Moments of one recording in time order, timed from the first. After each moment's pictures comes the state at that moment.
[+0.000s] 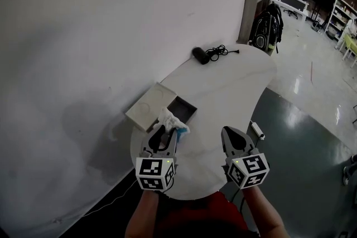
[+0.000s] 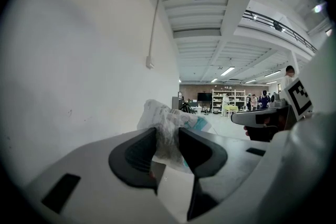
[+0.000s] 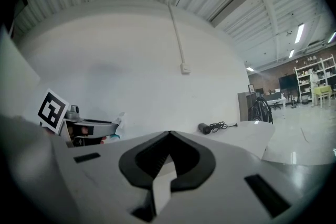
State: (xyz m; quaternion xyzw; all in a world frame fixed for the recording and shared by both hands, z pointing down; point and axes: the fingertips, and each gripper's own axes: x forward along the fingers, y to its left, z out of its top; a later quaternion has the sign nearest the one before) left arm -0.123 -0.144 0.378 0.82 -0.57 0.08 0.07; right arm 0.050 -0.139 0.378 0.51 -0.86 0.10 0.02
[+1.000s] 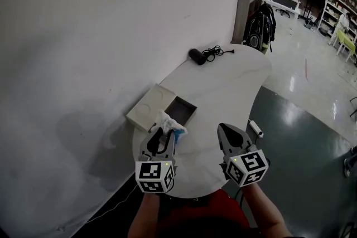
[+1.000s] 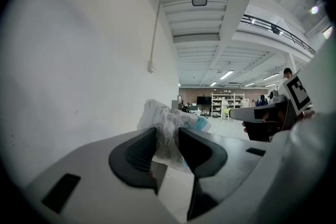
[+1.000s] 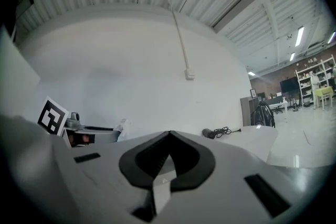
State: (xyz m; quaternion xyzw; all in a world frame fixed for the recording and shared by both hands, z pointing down) left arm -0.142 -0.125 0.376 0.82 -0.57 0.06 0.06; right arm 0.024 -0.122 0.360 0.50 -0.86 0.08 0.00
